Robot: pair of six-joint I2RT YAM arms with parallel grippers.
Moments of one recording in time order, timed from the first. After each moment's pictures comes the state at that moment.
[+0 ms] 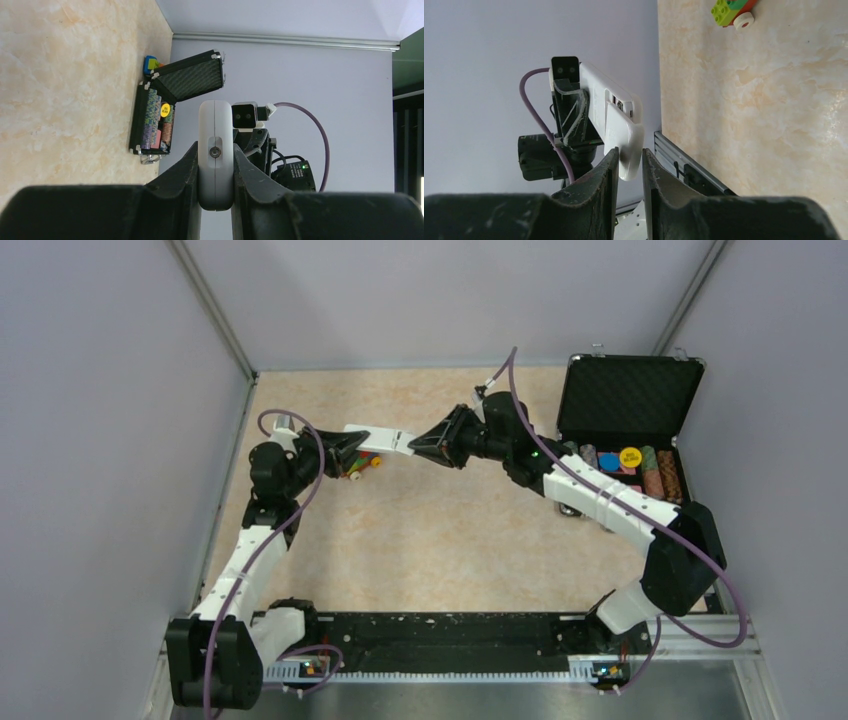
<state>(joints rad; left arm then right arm) -0.04 1.02 0.62 0.33 0.59 -1.52 0.70 1.50 1.21 -0.05 -0.33 1.32</state>
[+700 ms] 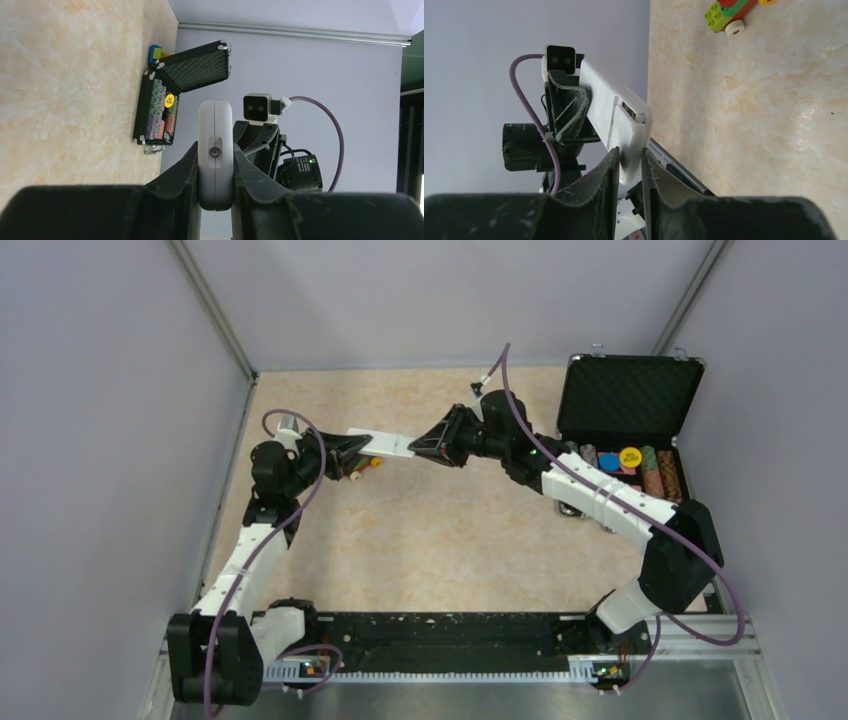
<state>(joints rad) -0.04 1.04 0.62 0.31 0.63 -1.51 0.70 1.52 1.23 -0.06 -0.34 1.22</state>
